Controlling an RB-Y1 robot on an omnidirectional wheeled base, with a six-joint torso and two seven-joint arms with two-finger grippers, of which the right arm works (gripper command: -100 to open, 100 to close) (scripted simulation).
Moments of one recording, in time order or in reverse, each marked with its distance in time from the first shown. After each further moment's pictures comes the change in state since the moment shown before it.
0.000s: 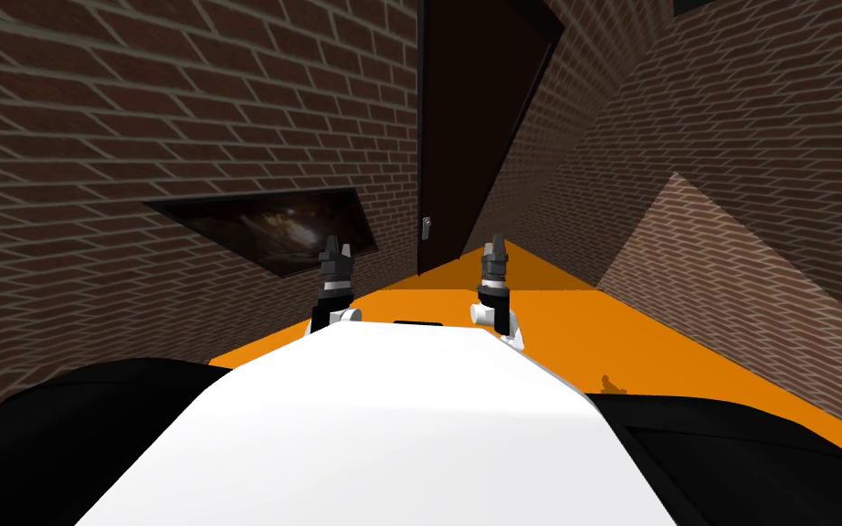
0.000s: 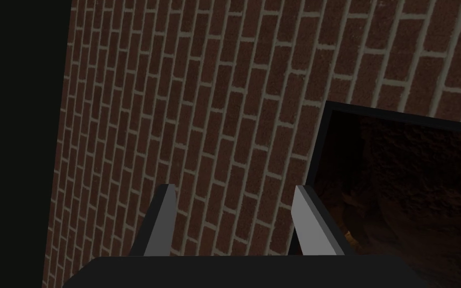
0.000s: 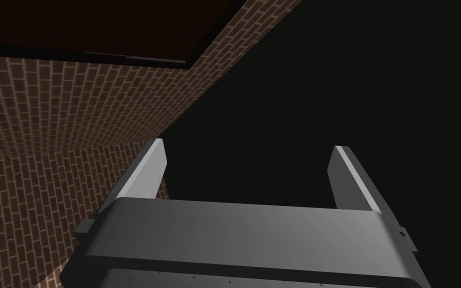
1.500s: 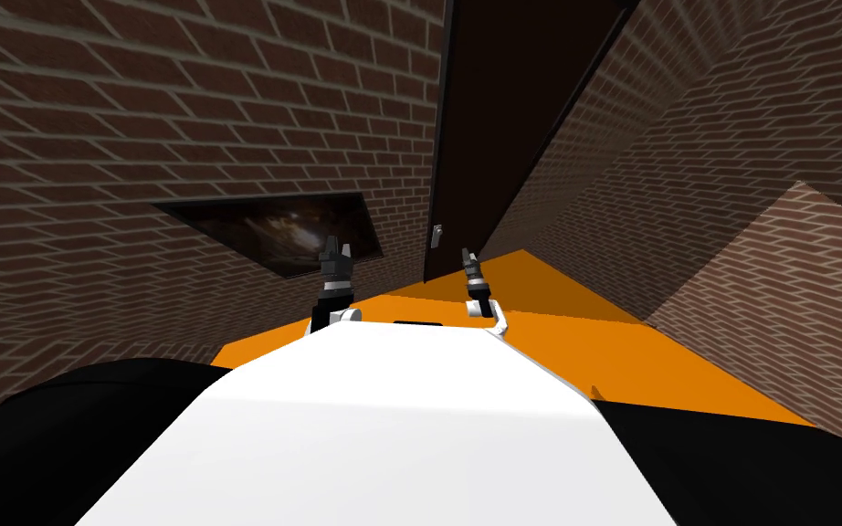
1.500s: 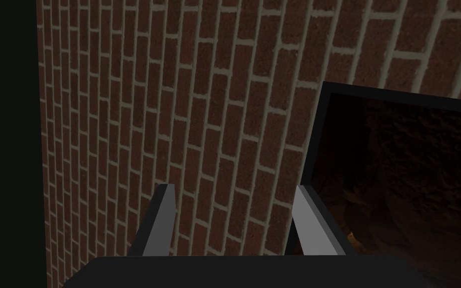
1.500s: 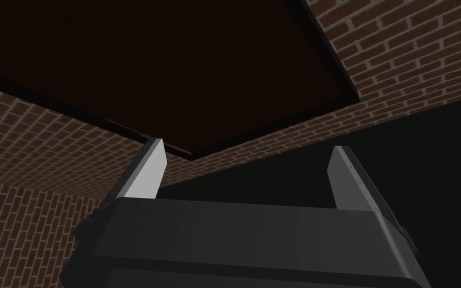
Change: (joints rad) arm -0.188 -0.097 0.005 0.433 0.141 -0.032 0.267
